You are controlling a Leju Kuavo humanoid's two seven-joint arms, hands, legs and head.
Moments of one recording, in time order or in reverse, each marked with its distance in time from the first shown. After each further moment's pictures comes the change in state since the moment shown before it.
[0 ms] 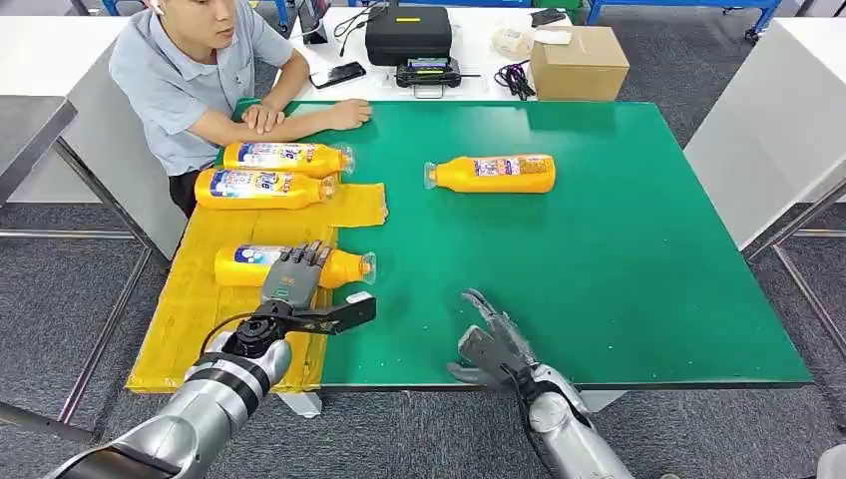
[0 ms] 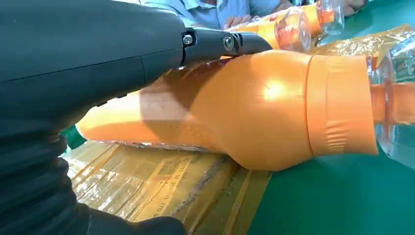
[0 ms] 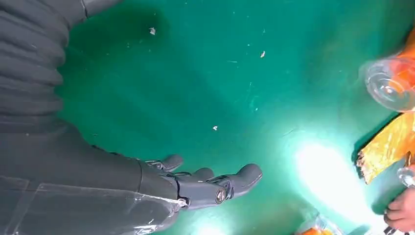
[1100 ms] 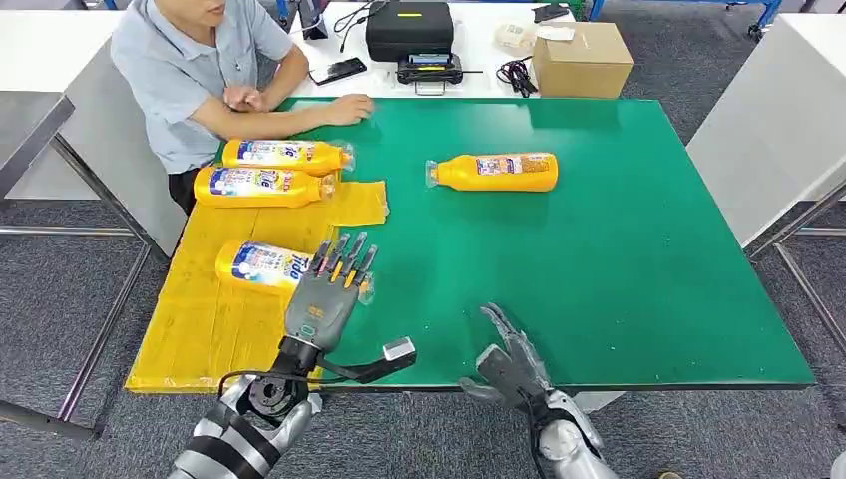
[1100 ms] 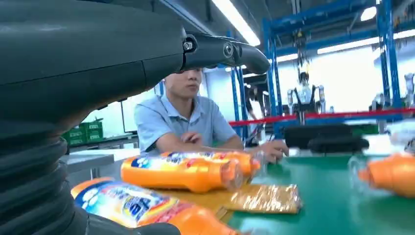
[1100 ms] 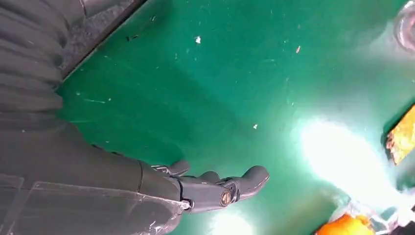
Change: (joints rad) left arm 0.314 0.048 -0.224 -0.639 -0.148 0.251 0.026; right arm 0.131 0.002 -0.097 -0.091 -0.009 -0.035 -0.022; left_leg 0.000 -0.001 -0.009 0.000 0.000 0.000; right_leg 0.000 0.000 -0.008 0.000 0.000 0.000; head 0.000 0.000
